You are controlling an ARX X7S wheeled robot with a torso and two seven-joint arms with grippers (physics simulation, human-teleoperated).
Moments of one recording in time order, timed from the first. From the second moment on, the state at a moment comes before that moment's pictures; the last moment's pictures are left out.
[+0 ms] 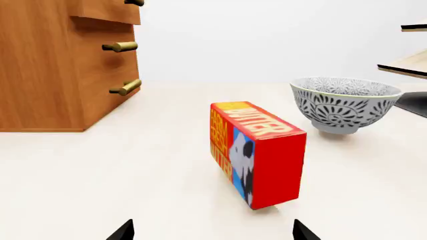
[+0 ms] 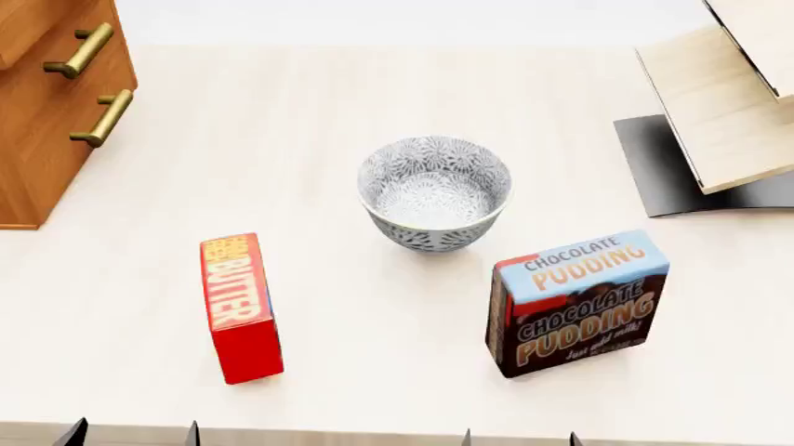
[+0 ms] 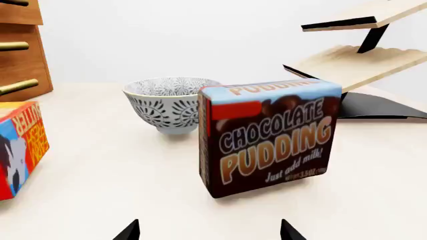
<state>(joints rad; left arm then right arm) 0.00 0.00 0.00 0.00 0.00 0.00 0.00 0.00 0.00 0.00 0.00 0.00 0.00 0.00</state>
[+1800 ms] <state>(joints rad) -0.02 -0.12 0.14 -0.02 -0.10 -0.01 -0.16 0.00 0.12 -0.15 0.00 0.12 -0.03 0.15</state>
